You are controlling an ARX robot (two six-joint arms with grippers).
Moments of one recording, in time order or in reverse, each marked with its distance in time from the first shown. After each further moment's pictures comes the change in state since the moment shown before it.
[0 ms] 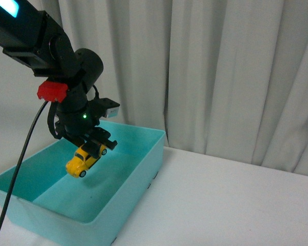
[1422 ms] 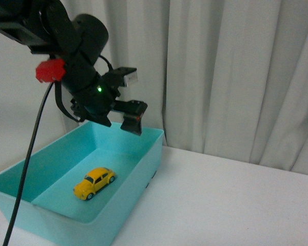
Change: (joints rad) left arm -0.061 -0.144 -0.063 0.134 0.311 -0.143; right arm 0.000 0.000 0.000 0.000 0.000 0.000
